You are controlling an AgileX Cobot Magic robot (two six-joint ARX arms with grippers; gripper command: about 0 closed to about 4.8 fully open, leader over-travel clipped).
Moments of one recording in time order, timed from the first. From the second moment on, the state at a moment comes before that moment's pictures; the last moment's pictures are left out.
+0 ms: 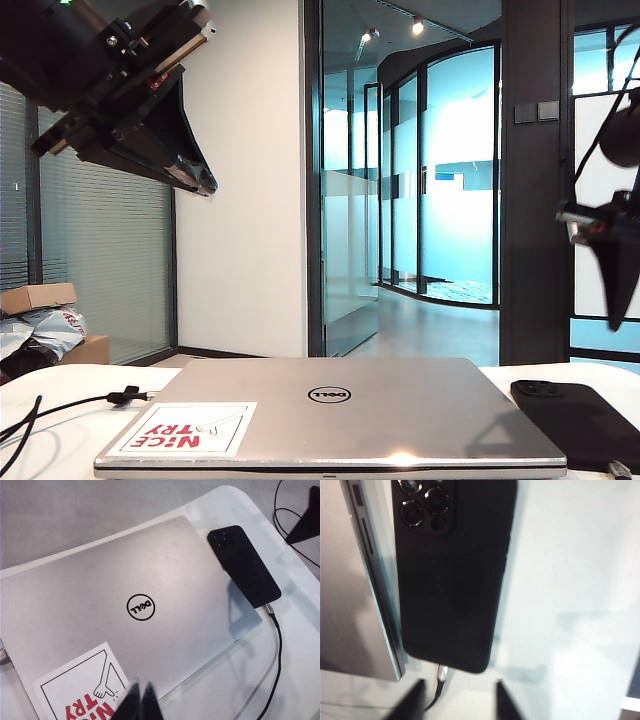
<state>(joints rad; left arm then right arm) -0.56 1.18 0.76 -0.23 0.18 -0.15 -0.03 1.85 1.30 -0.97 -0.24 0.03</state>
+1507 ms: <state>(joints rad) -0.56 0.92 0.38 0.16 0.18 -0.08 -0.03 1.10 0.70 -0.38 -0.21 -0.01</state>
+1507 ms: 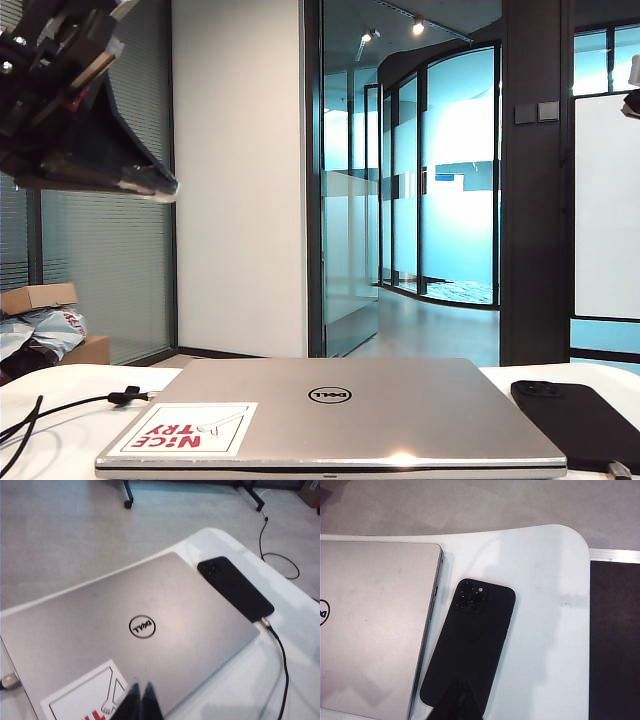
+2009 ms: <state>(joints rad) -0.46 0.67 0.35 0.28 0.18 -0.05 -0.03 1.10 0.70 -0.38 -0.21 -0.01</state>
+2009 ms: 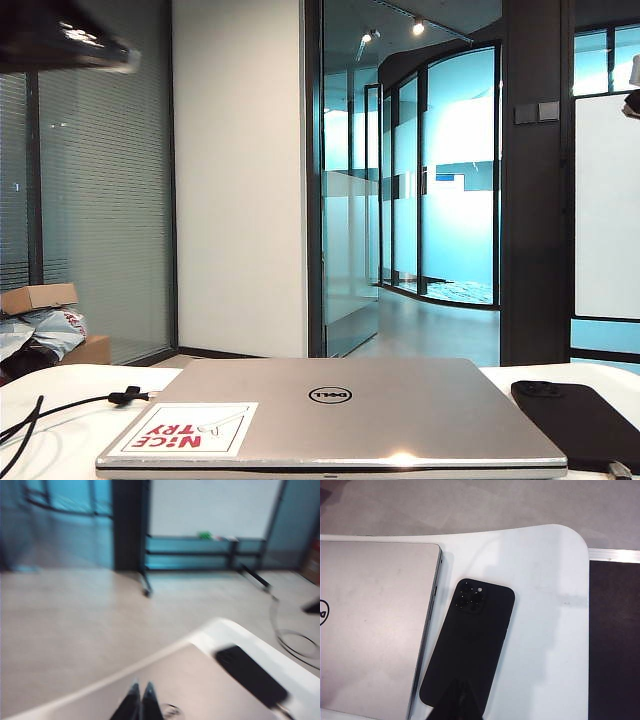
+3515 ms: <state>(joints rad) 0.02 0.01 0.00 0.04 0.16 0.05 -0.03 1.10 0.70 -0.38 -0.21 -0.01</state>
